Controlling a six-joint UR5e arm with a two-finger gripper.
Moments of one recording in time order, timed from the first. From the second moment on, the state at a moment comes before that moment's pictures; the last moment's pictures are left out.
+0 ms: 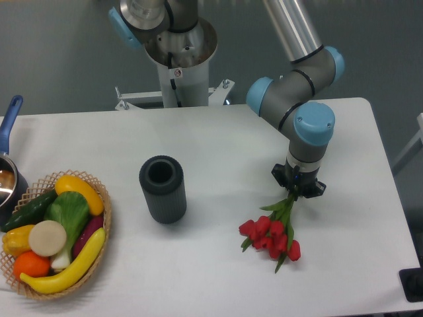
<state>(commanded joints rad) 2.72 -2.01 -1.79 -0.78 1.55 1.23</state>
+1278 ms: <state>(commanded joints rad) 2.80 -1.91 -1.58 -1.02 1.57 1.21</state>
